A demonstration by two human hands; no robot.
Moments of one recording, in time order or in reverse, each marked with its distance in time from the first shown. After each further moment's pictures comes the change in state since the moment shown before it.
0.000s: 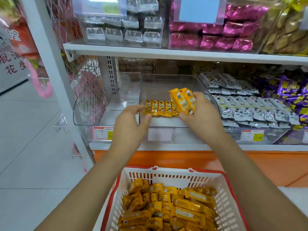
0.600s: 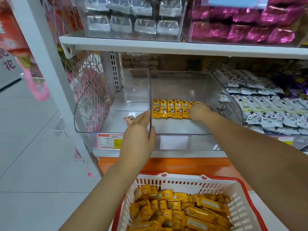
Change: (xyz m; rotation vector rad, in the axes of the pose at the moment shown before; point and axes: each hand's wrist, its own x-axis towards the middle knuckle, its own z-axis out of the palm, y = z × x) left_hand 0.017 -0.039 0.012 0.156 -0.043 0.250; right_hand 0.122 0.040 0.103 -0.723 -0.575 0.071
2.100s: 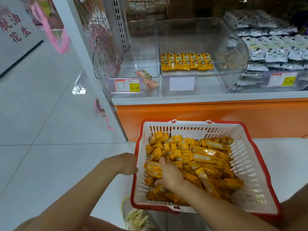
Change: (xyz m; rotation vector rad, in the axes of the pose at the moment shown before) left_hand -0.174 -0.090 -0.022 0.598 -1.374 -0.373; right_hand -0.274 -0.148 0.263 0.481 -0.319 -0.312
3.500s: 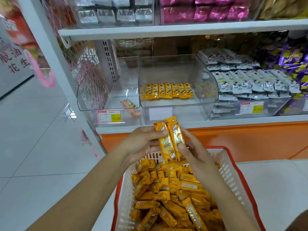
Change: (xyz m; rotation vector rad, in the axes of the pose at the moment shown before) left_hand -0.031 0.100 -0.124 -1.607 0.156 0.609; right_hand -0.095 0.037 -0.189 1.025 0.509 -0.366
